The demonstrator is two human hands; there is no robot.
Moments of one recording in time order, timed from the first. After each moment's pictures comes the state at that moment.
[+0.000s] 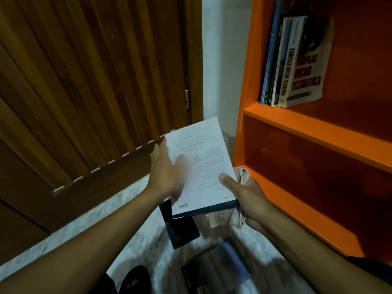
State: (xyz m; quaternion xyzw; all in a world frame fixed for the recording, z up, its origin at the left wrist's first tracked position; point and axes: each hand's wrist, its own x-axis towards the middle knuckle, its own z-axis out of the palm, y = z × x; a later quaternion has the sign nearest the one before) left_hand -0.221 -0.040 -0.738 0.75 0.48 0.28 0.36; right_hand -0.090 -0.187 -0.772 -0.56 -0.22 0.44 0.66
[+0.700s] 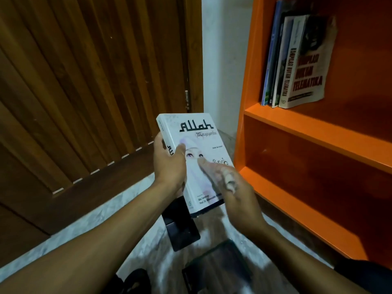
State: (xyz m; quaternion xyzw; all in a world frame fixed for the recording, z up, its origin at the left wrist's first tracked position) left_hand -0.204 -0.058 -0.711 0.51 0.39 0.45 0.62; right_hand -0.114 -0.186 -0.764 -0.62 -0.51 0.17 0.58
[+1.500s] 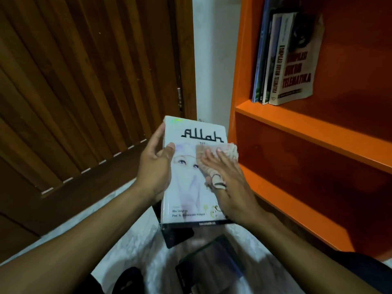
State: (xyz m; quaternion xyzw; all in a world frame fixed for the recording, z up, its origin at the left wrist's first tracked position) left_hand -0.226 -0.062 -0.709 0.53 0.31 0.37 0.70; right_hand -0.081 -0.184 -0.783 -0.68 -0.61 0.03 0.40
